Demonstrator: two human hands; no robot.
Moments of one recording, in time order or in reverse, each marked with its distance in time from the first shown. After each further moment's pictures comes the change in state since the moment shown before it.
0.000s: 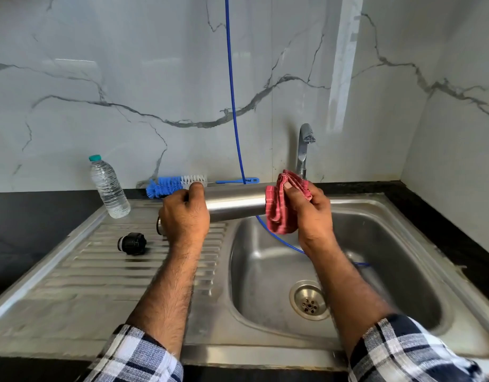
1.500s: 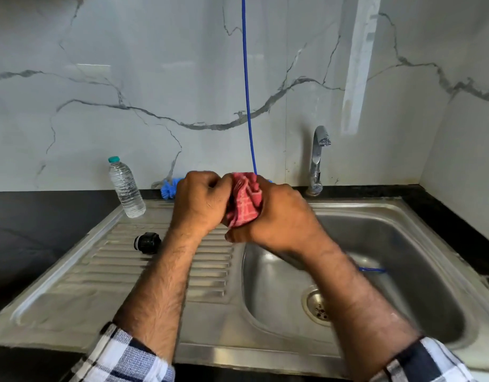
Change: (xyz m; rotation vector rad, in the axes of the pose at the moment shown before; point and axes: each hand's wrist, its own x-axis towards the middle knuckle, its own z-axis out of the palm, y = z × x) left_hand 0.016 0.040 -0.030 -0.028 -0.369 0.353; right_hand -0.058 -0.073 0.069 -1.138 -0.526 -0.348
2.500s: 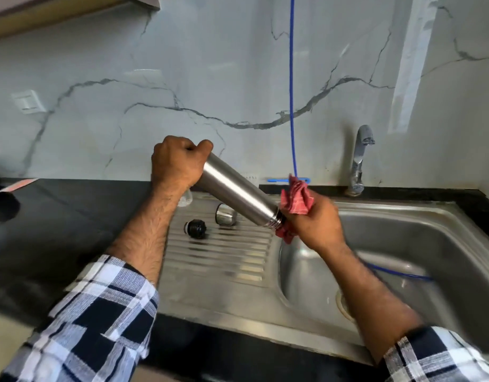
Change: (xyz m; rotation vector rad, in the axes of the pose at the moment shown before) left_hand 0.044 -0.011 -0.113 0.346 0.249 -0.113; right_hand -0.004 0.021 0.049 0.681 0.149 0.185
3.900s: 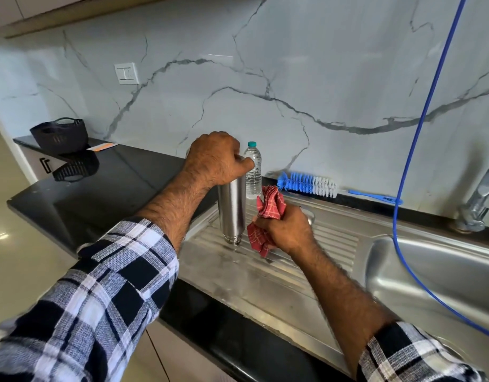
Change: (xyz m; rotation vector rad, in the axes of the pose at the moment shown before) left_hand 0.056 -0.128 -0.078 0.681 -0.236 0.224; right_hand 0.015 -0.018 0.216 -0.167 -0.401 0.098
